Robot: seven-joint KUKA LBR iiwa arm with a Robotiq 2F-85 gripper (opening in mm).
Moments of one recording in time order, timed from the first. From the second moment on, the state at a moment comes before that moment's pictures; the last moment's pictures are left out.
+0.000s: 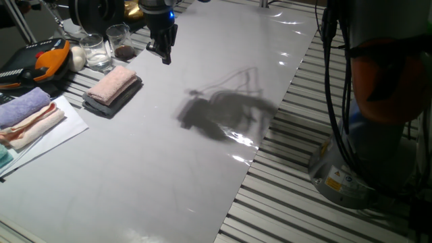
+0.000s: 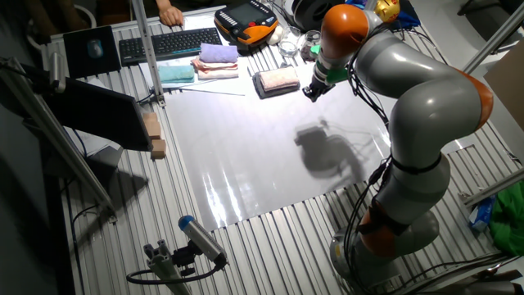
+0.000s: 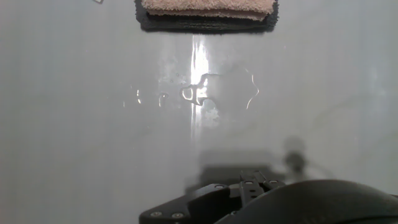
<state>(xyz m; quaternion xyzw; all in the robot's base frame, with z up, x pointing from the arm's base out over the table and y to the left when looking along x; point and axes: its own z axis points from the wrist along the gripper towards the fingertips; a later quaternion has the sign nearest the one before) 0.557 -0.007 0.210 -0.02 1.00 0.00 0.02</state>
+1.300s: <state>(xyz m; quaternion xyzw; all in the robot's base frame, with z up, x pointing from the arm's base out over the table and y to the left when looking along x) 0.571 -0.006 0.206 -0.01 1.00 -0.01 0.04</state>
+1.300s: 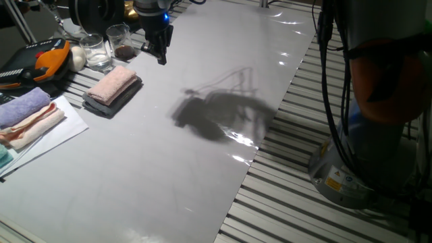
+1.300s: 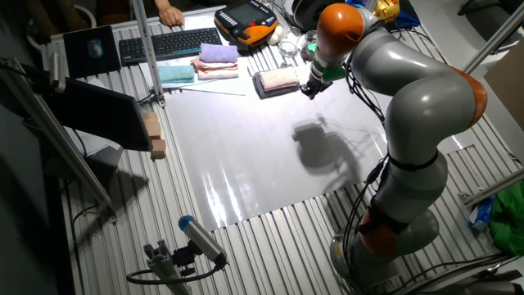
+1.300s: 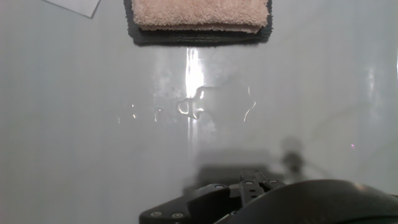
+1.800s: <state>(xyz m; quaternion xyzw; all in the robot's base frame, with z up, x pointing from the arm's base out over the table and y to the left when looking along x) 0.571 -0.006 0.206 0.00 1.00 0.00 0.04</state>
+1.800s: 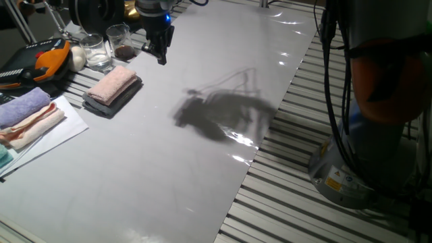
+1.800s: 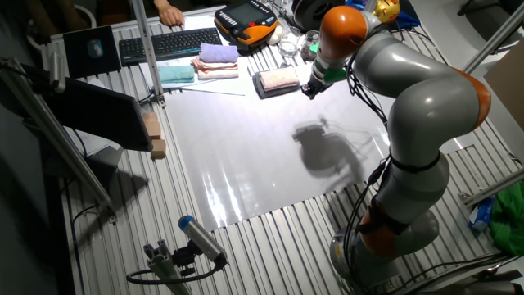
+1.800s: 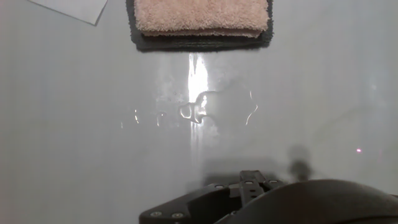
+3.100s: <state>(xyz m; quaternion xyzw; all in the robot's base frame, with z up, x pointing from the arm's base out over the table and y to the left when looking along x) 0.615 -0.001 0.189 0.01 1.00 0.00 0.08</state>
